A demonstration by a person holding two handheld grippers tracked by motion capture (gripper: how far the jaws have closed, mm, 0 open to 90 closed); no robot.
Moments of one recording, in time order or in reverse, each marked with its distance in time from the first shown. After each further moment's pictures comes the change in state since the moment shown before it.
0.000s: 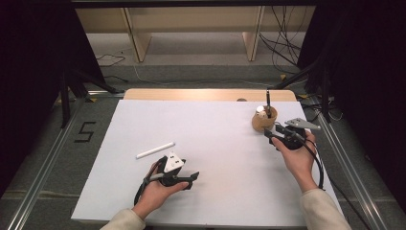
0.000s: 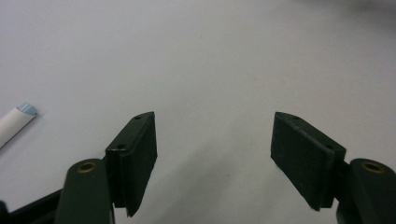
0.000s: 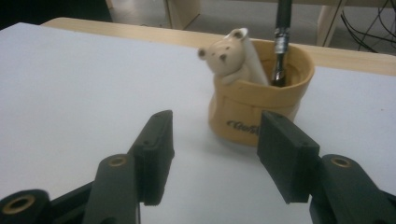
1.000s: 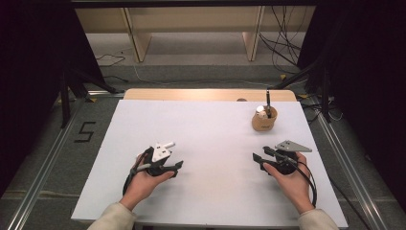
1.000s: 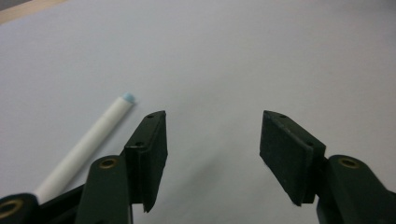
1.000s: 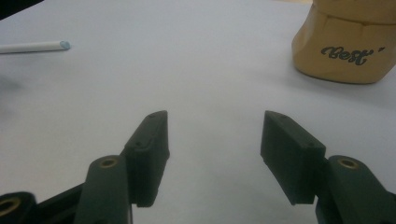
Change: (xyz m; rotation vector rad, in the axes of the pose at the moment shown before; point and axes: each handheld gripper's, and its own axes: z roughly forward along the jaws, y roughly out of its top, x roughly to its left) left arm 0.051 0.006 -0.018 0.043 0.138 0.012; right arm 0.041 -0.045 -0.021 0.073 0.144 -0.031
